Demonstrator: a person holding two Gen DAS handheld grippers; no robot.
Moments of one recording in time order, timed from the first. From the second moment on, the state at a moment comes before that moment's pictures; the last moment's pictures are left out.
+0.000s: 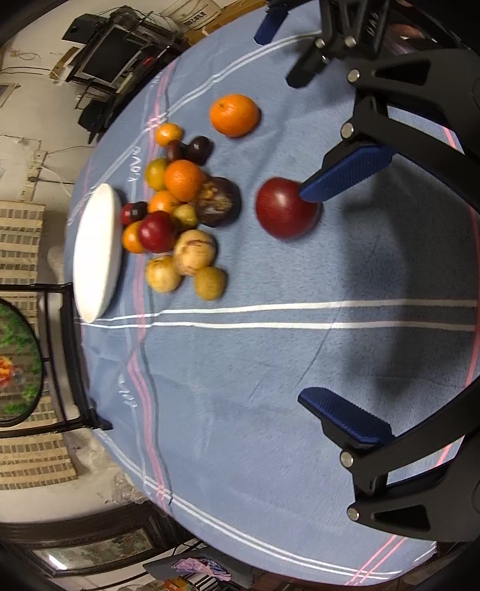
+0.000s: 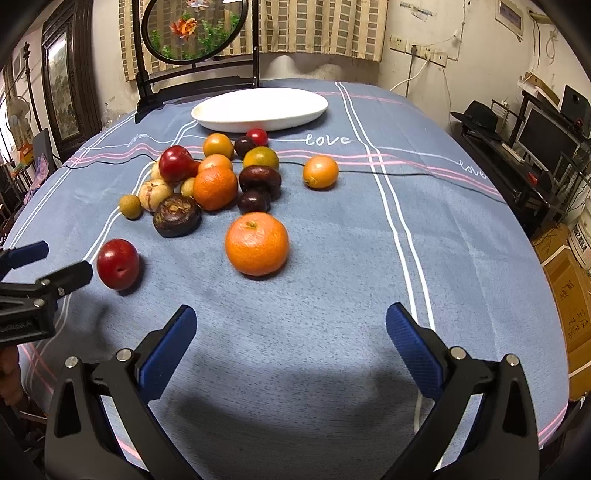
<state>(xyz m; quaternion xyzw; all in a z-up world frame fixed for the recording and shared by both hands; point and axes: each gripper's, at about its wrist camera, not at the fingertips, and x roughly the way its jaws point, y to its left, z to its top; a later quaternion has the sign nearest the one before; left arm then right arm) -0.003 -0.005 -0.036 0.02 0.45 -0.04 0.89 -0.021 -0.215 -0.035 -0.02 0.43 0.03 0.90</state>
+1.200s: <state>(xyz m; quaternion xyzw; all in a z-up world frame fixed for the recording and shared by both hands) 0.029 -0.020 -0.046 0.01 0.48 -0.12 0.87 0.039 -0.188 -0.047 -0.08 0.45 0.10 0.88</state>
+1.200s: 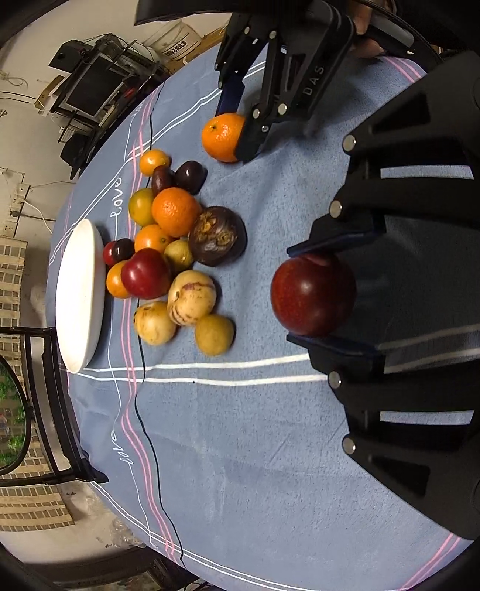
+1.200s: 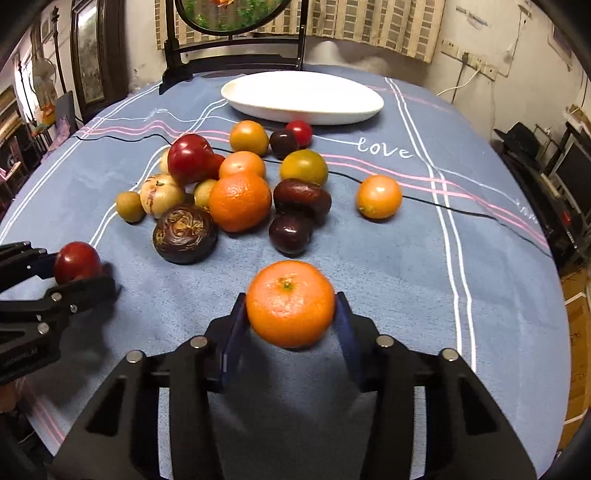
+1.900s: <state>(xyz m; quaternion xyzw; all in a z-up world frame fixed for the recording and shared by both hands) 0.167 -0.032 0.057 0.03 0.39 -0.12 0.91 0.130 -0.195 0.054 -0.01 0.31 0.13 0.94</state>
